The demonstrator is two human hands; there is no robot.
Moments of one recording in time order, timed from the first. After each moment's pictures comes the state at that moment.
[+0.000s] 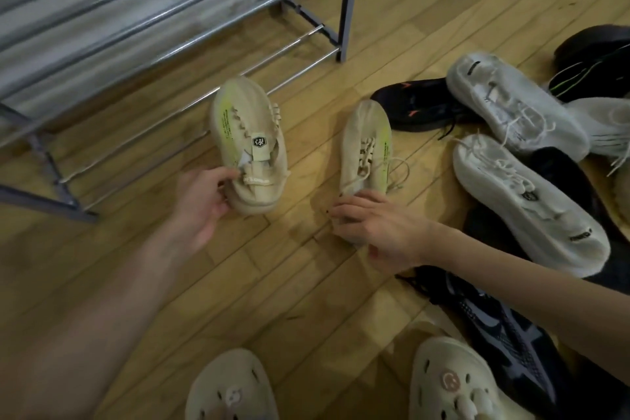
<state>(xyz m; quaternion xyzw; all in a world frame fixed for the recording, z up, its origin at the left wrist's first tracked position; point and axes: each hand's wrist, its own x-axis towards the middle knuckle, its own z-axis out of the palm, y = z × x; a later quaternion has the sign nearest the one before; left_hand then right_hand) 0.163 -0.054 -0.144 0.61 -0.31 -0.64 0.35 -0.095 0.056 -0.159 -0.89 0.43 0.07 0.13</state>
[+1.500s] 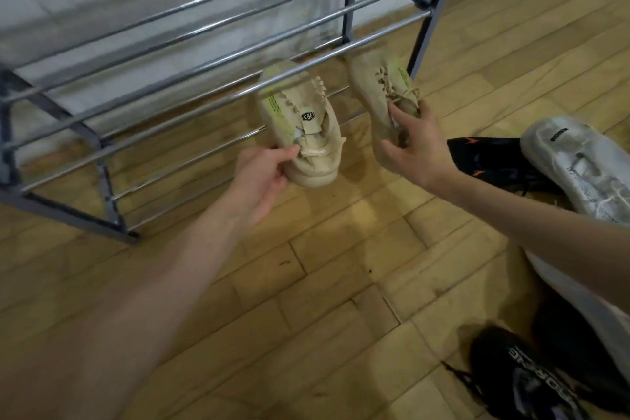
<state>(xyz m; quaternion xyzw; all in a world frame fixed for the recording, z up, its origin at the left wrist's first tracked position) 0.134 -0.132 -0.127 0.53 -0.29 -0.68 0.41 -0.096 -0.119 -0.138 -0.61 0.73 -0.22 0.20</state>
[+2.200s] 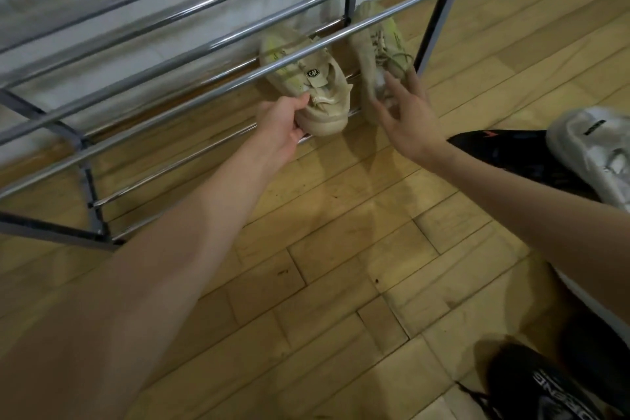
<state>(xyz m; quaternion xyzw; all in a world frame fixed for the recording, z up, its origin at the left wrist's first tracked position) 0.093 -0.212 -0.143 0.55 -0.24 -0.66 0.45 -0.100 -0.177 -0.175 -0.63 0.70 -0.25 0.20</state>
